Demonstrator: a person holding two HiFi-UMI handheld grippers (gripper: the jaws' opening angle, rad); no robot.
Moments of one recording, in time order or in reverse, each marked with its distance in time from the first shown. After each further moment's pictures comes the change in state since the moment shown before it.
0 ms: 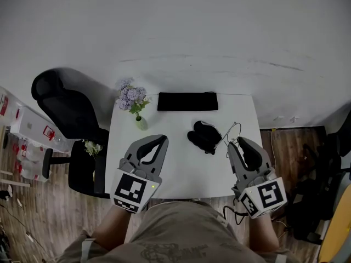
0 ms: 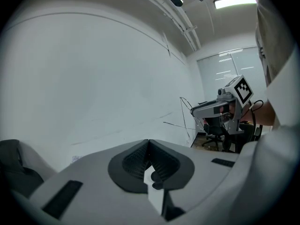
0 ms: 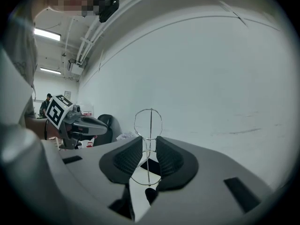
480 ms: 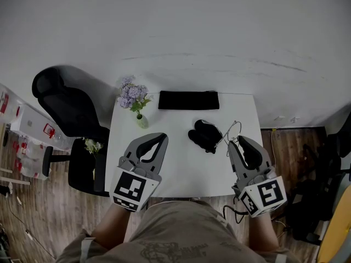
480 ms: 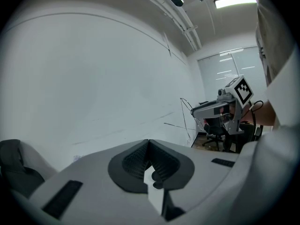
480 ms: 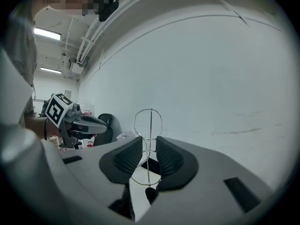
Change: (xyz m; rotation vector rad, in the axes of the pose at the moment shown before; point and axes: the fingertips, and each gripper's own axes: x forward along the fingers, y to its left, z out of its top) left arm -0.002 0.003 0.000 0.000 0.002 0.008; right arm 0.003 0.001 -0.002 -0.005 0.009 0.004
